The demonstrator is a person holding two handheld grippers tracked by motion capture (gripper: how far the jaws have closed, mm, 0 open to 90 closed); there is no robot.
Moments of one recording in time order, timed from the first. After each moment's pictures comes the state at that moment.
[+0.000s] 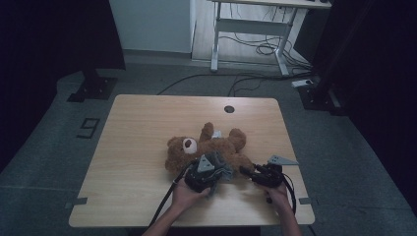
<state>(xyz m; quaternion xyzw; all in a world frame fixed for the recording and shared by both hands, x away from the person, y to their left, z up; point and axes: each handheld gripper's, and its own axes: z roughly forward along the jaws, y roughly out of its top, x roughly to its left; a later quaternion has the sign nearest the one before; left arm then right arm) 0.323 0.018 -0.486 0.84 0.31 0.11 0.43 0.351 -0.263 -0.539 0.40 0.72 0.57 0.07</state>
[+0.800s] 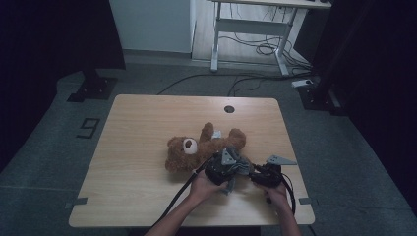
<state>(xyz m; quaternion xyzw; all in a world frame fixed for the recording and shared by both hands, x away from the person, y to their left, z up) 0.340 -0.032 -0.489 0.87 0.28 0.11 0.39 0.352 -0.262 -0.541 0.41 0.72 0.56 0.07</state>
